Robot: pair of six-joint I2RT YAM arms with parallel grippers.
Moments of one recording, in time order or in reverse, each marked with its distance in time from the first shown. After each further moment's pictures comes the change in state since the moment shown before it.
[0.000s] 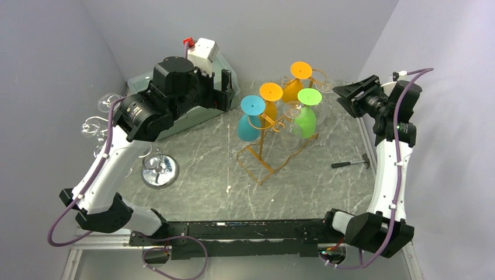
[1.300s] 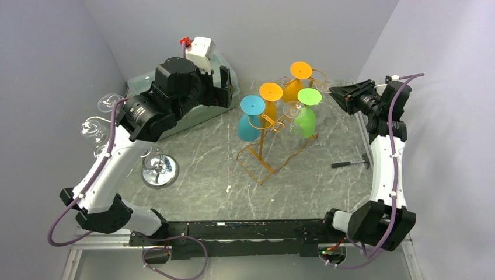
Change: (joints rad) left arm 0.000 -0.008 -0.042 0.051 -0.066 -0.051; right arm 0.028 0.052 -0.099 0.202 -0.019 0.235
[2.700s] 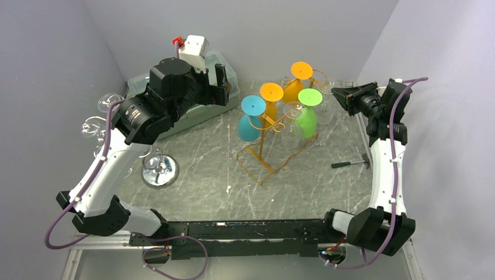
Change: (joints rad) left arm 0.000 -0.027 -0.014 0.022 -0.038 -0.020; right arm 0.014 -0.037 -0.001 -0.026 0.081 0.060
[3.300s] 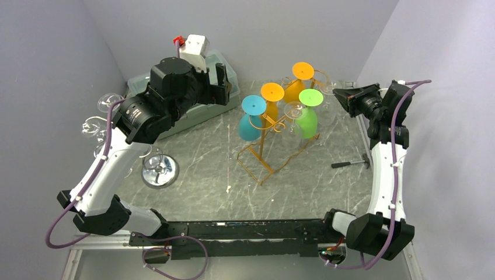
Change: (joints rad) left arm 0.000 0.008 0.009 0.000 0.001 0.000; right arm -0.007 -0.037 0.000 -0.030 0.021 0.008
